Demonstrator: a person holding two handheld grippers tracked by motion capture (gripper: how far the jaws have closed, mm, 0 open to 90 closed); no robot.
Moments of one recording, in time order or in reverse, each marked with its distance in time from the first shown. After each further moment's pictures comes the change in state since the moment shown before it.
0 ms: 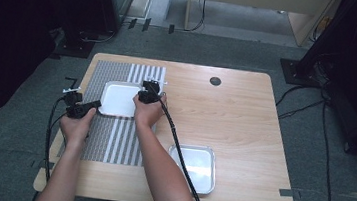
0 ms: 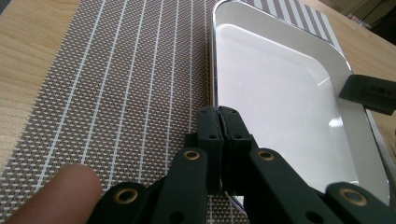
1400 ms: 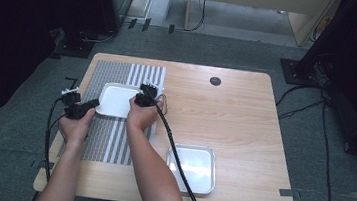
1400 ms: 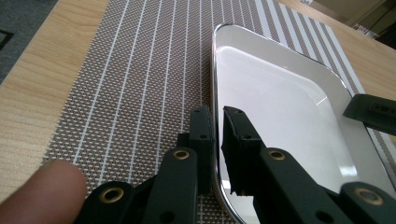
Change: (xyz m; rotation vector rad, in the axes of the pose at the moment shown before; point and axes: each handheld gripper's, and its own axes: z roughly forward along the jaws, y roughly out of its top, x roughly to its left) left arm 0.002 -0.001 -0.004 -0.054 0.030 0.021; right arm 0.011 -0.017 -0.001 -0.053 -0.067 0.110
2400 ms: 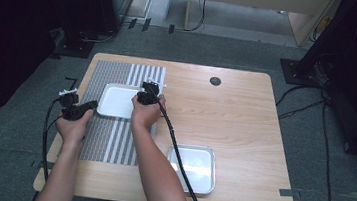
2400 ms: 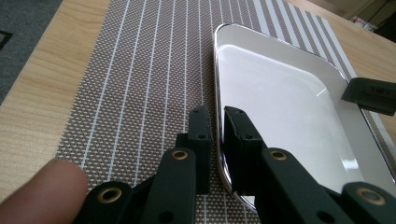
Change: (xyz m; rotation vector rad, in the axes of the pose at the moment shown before) left arm 0.002 -0.001 -0.010 0.016 -0.011 0.020; right arm -0.006 0.011 0.001 0.029 0.034 -0.049
